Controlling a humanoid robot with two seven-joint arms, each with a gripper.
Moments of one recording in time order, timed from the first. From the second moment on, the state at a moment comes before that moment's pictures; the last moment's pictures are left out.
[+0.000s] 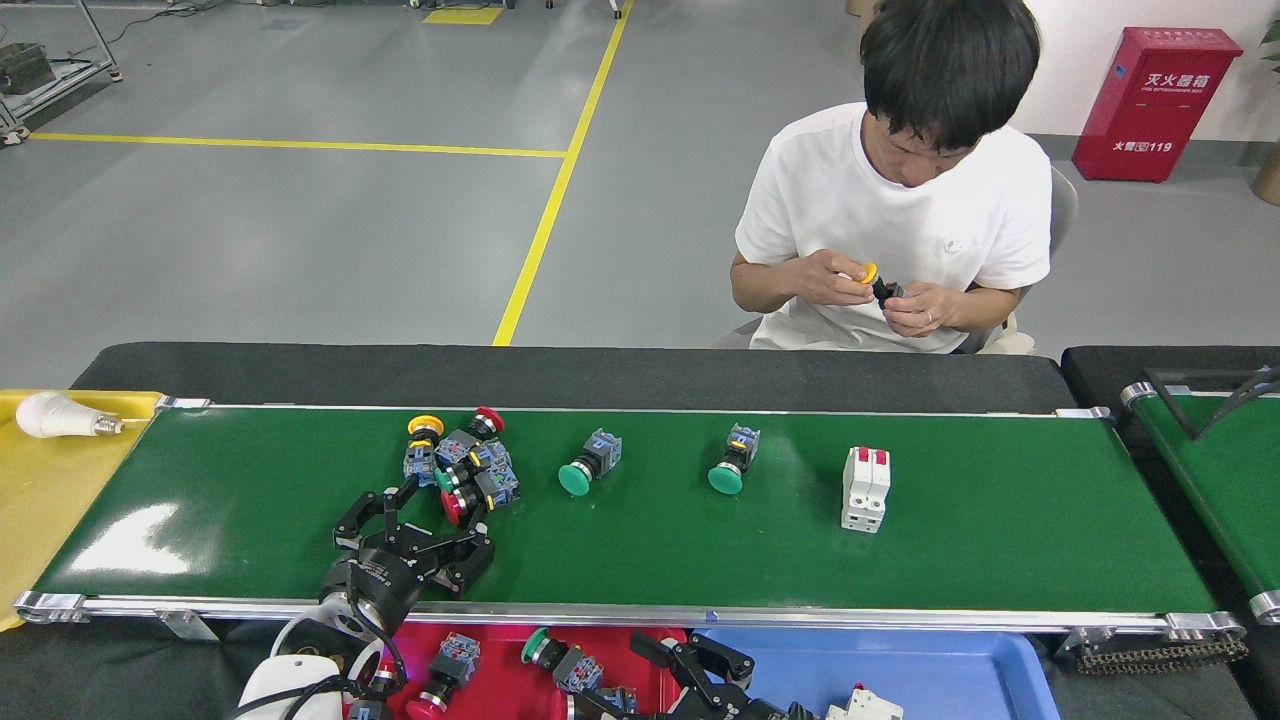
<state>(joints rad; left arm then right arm) -0.31 0.05 0.04 -1.09 -1.79 -0.38 0.03 0.05 0.07 0.28 -1.61 1.14 -0.59 0.28</state>
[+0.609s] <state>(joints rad) -0.05 0.09 0.11 -1.40 -1.66 -0.40 0.03 0.10 0.07 -0.26 -1.68 1.26 -0.27 0.19</state>
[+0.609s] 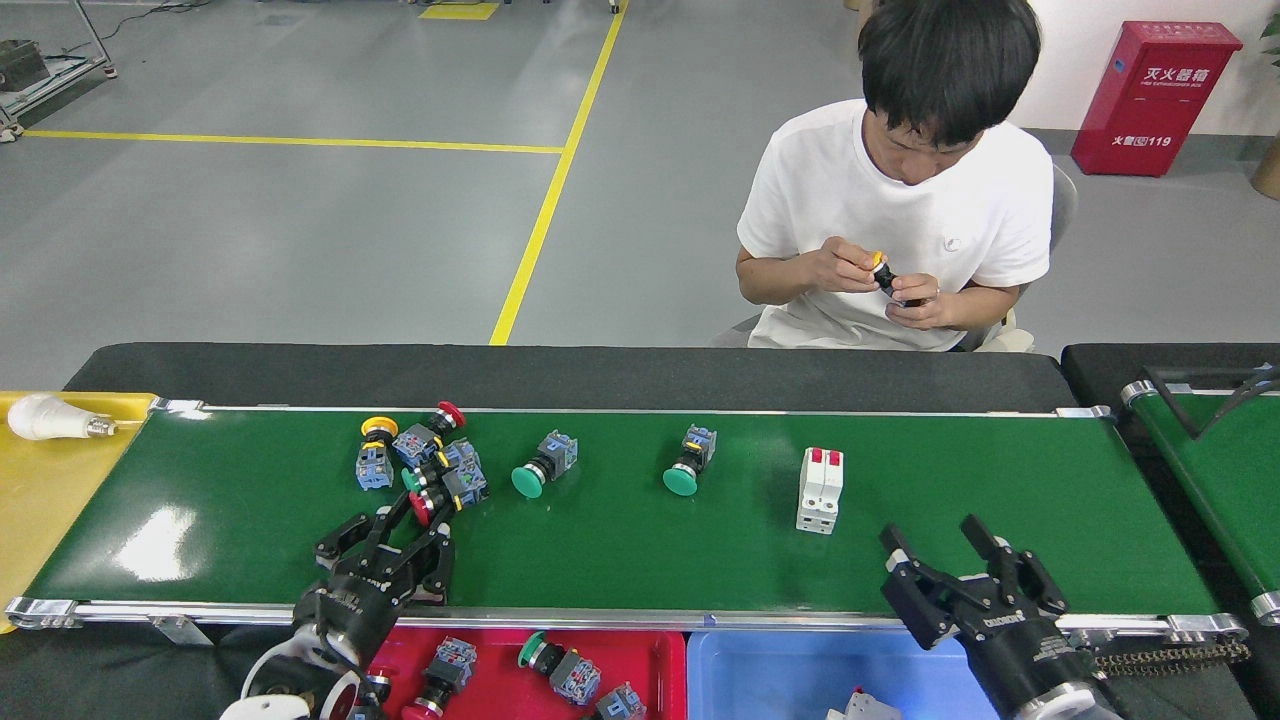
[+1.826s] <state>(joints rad) 0.32 0.12 0.29 -1.68 -1.42 -0.43 0.07 -0.41 0.16 0.30 -1.04 1.34 0.08 0.10</state>
